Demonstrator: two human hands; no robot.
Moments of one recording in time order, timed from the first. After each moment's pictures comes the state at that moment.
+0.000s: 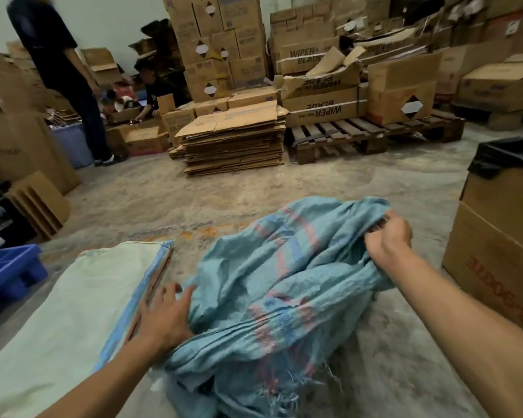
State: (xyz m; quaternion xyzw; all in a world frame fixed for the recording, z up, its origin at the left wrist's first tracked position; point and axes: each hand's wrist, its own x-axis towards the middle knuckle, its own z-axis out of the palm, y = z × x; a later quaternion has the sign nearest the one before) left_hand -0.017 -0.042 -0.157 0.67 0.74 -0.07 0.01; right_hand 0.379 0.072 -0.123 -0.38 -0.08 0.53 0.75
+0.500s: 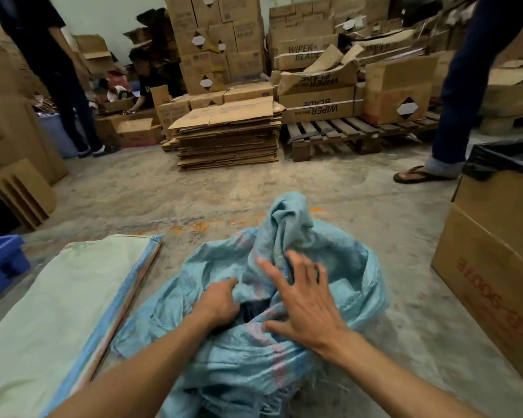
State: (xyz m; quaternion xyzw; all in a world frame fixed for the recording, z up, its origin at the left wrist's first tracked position) left_hand 0.069 0.009 -0.190 0.70 0.70 0.05 0.16; right_hand 0.278 -0.041 -0.181 -0.52 -0.81 -0.09 0.25
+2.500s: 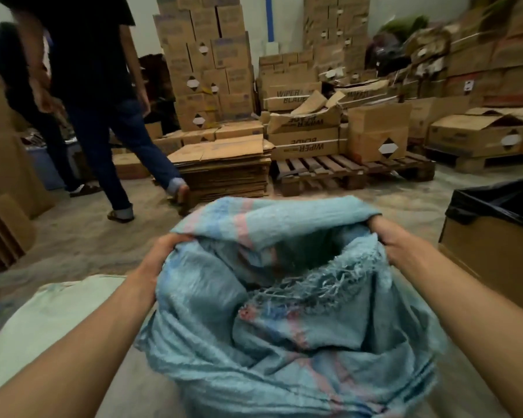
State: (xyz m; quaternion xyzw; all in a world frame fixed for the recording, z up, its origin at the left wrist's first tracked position) left_hand 0.044 0.042 -0.019 0.40 0.41 0.51 0.64; right_hand 0.400 0.075 -0.030 -0.45 -0.30 0.62 0.57
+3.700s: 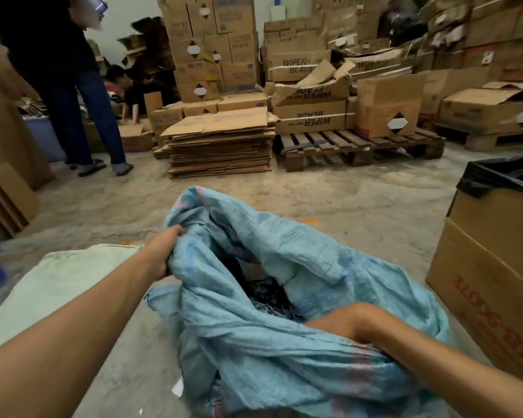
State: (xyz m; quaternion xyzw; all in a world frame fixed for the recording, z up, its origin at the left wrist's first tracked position) left_hand 0.024 0.058 -0.068 0.29 0.66 0.45 0.52; right_hand 0.320 -0.008 -0.138 -0.36 -0.83 0.38 -0.19
